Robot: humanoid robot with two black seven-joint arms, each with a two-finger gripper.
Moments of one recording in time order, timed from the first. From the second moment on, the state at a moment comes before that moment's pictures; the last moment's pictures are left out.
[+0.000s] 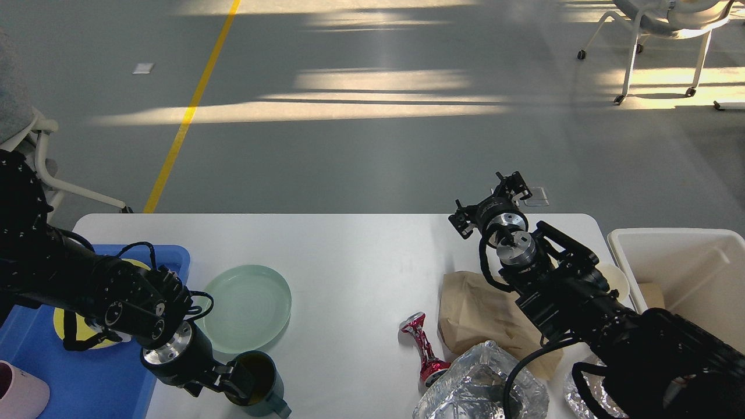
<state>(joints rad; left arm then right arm) -1.53 0.23 1.30 -1.36 0.35 -0.32 -0.24 0.84 0.08 0.71 0.33 0.33 -0.05 0.19</state>
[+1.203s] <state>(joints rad) -1.76 0.31 1.29 -1.52 0.36 -0.37 -0.24 0.84 0.08 0.71 0.33 0.33 -0.05 0.19</state>
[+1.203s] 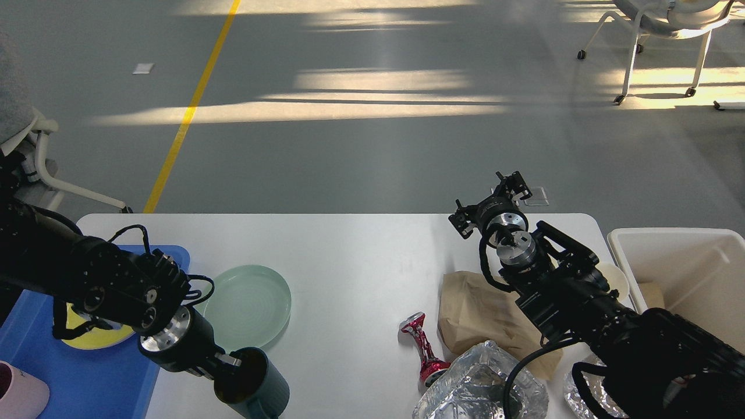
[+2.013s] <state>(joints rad) -2.56 0.51 1.22 -1.18 0.36 -0.96 -0.25 0.84 0.08 0.71 0.33 0.33 -0.05 0.19</state>
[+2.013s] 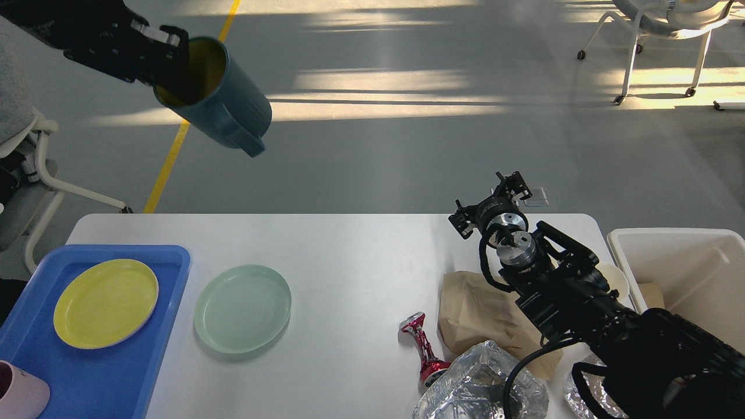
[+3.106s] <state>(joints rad) -2.01 0.56 1.34 -1.17 0.38 -0.96 -0.24 0.84 0.08 0.71 0.33 0.33 -0.05 0.19</state>
